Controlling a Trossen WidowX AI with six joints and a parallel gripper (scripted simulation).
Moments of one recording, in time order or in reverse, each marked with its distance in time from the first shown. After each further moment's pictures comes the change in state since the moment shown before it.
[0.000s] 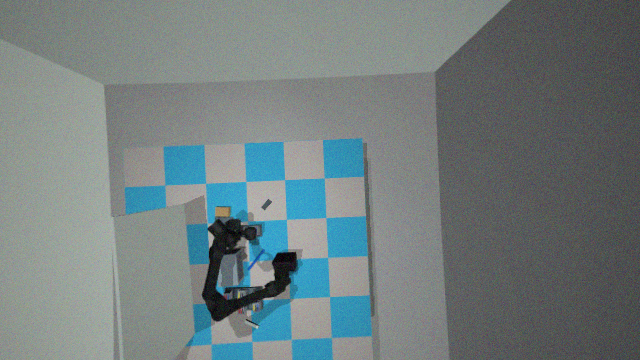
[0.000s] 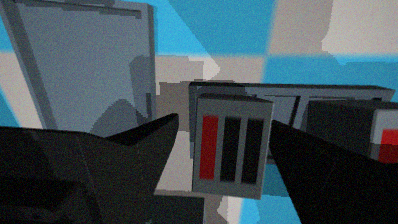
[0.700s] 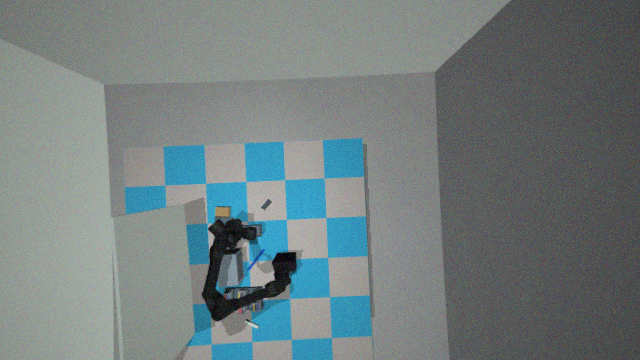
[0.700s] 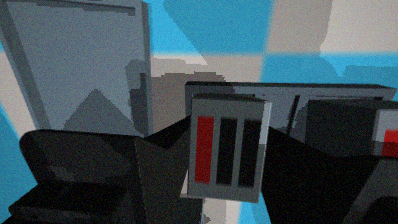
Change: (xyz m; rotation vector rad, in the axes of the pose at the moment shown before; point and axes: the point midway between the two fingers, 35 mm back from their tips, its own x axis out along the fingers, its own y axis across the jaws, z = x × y) arm 0.003 -0.002 -0.001 0.003 0.004 -0.005
